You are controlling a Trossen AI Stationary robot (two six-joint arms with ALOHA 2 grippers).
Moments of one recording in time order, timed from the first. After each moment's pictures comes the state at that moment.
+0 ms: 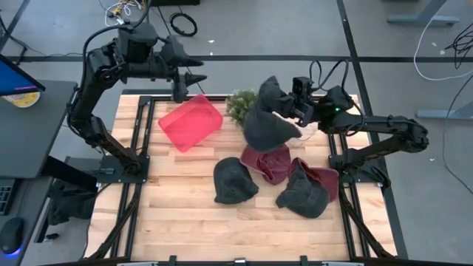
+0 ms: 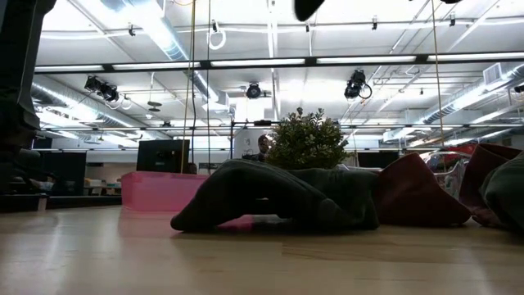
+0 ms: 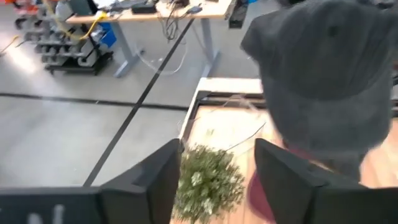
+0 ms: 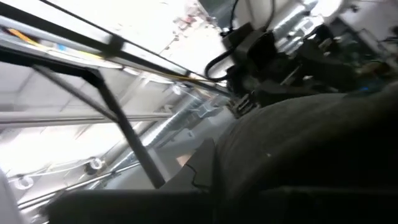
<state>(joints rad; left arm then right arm) 0.46 1.57 2.35 -1.18 0.10 0.22 -0.21 1.23 1.05 0.72 -0.26 0.83</state>
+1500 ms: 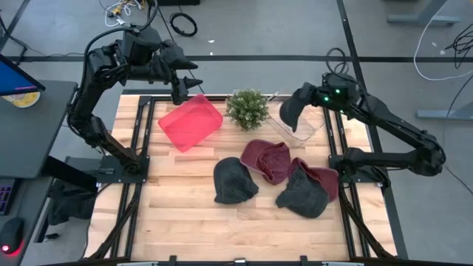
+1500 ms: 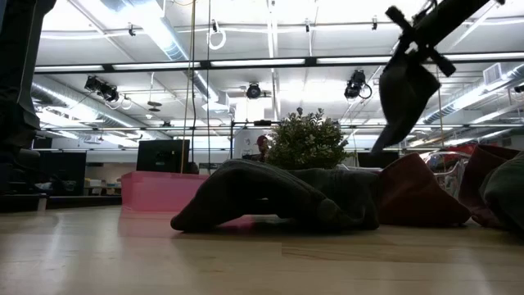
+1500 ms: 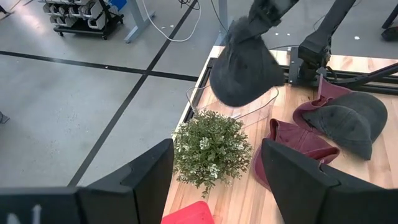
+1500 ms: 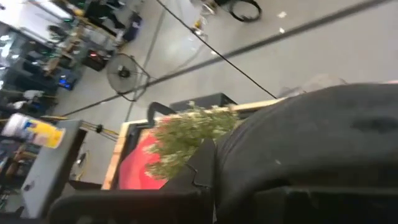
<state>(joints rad) 0.46 1.57 2.35 -1.29 0.02 0.19 -0.62 0.94 1.03 -0.57 0.15 0.95</state>
